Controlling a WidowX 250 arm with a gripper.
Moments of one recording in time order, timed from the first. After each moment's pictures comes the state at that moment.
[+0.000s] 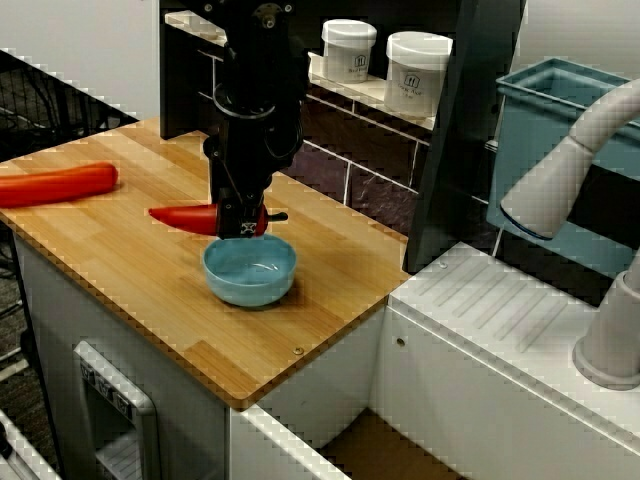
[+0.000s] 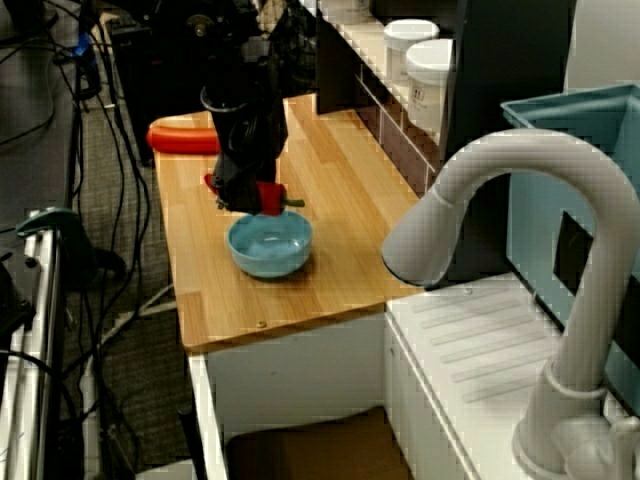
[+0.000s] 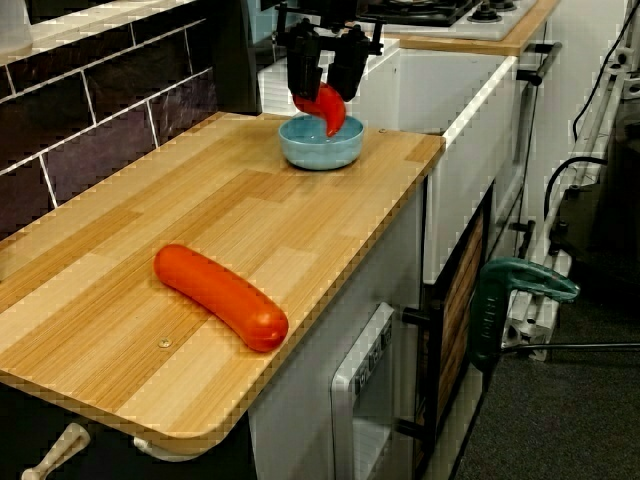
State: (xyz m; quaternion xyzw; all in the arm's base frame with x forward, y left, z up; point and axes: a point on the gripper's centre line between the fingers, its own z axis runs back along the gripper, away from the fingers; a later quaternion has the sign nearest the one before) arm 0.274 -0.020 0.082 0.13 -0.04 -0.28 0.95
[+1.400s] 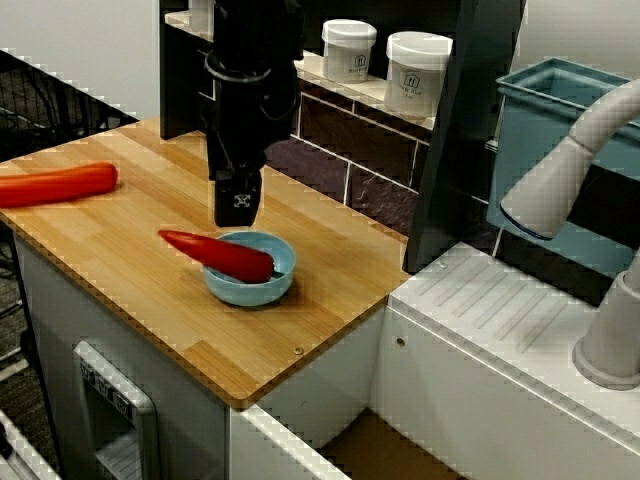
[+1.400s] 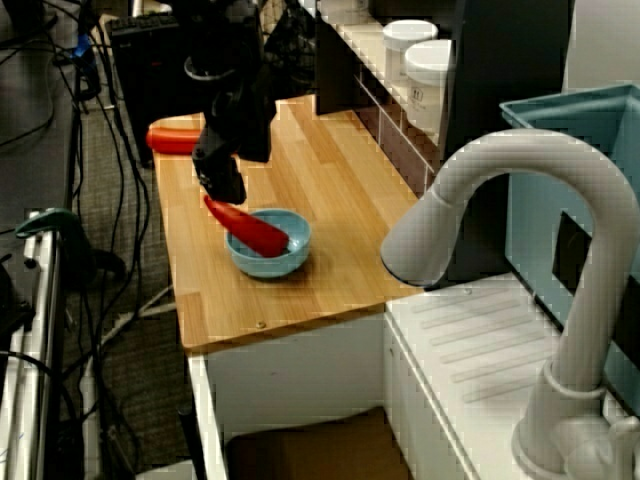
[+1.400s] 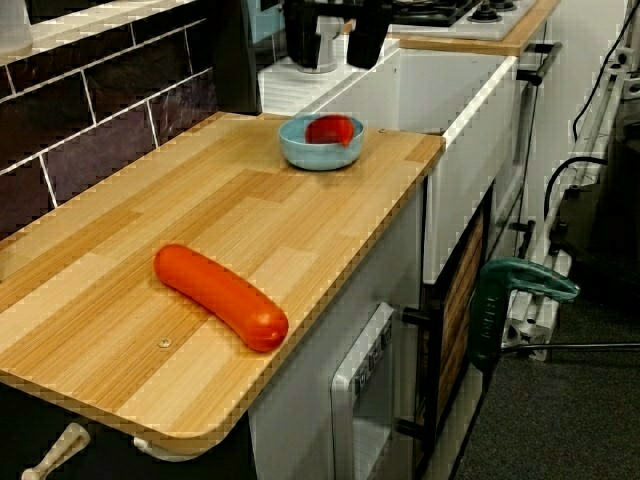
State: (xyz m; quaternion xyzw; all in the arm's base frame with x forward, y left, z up) arm 0.268 -0.029 0.109 0.09 -0.05 -0.32 0.94
